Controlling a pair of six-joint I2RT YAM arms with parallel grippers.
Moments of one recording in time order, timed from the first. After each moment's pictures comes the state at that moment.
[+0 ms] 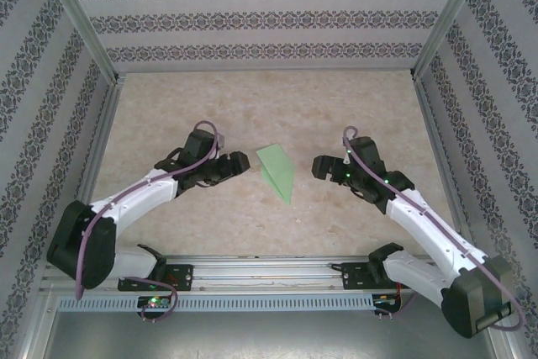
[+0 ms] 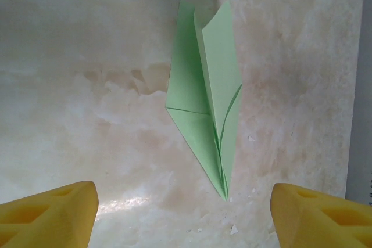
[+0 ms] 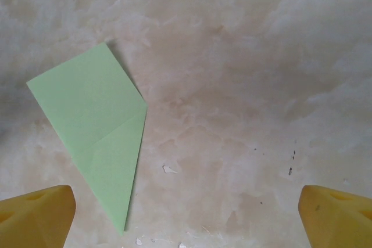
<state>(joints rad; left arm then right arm) -0.47 1.35 0.77 -0.24 0.32 -0.84 0.36 0.98 0.67 -0.50 -0.07 0.56</state>
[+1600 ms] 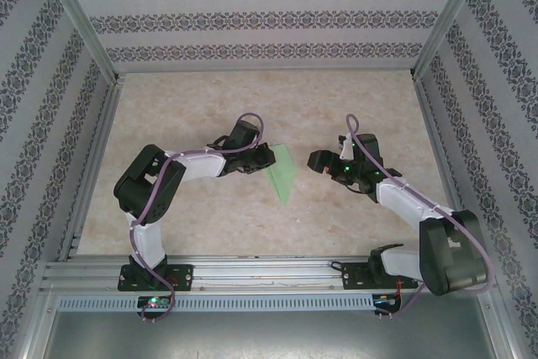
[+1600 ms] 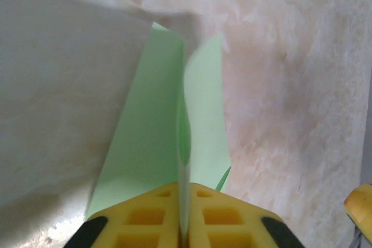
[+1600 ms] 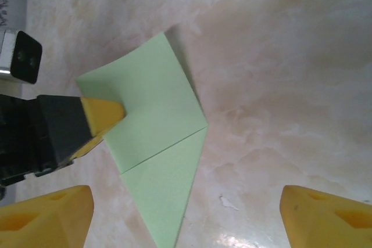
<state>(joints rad) -0.57 1.89 1.06 0.04 0.33 -0.87 0.21 1.27 0.56 -0.06 -0.51 0.64</state>
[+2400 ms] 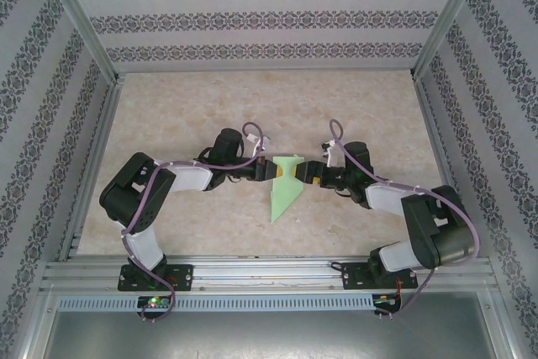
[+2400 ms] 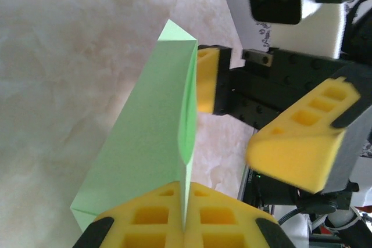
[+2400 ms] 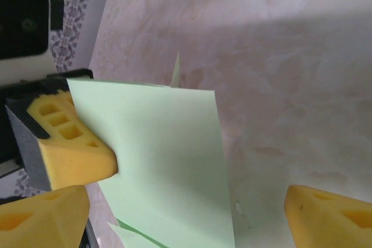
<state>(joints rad) -0.53 1.78 0.82 0.42 0.84 -0.67 0.27 1.45 0.44 0.37 -0.79 0.61</state>
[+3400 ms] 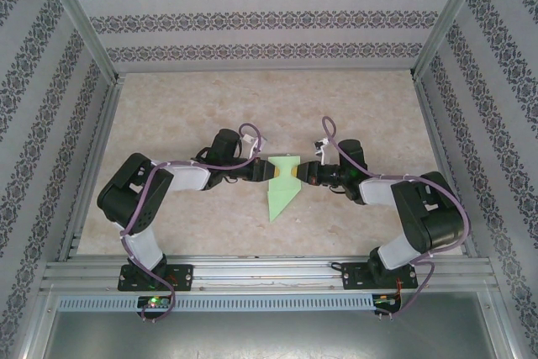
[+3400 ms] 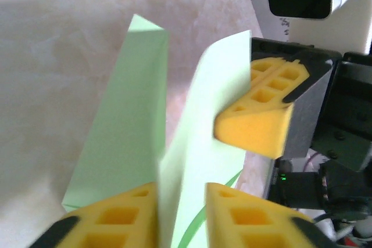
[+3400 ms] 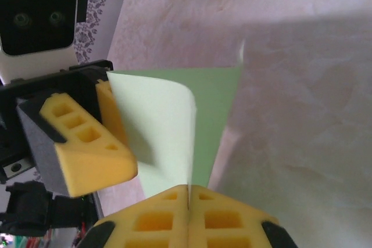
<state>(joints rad) -0.51 1.76 0.81 0.32 0.77 -0.58 0.29 1.55 0.48 0.47 -0.85 0.64</state>
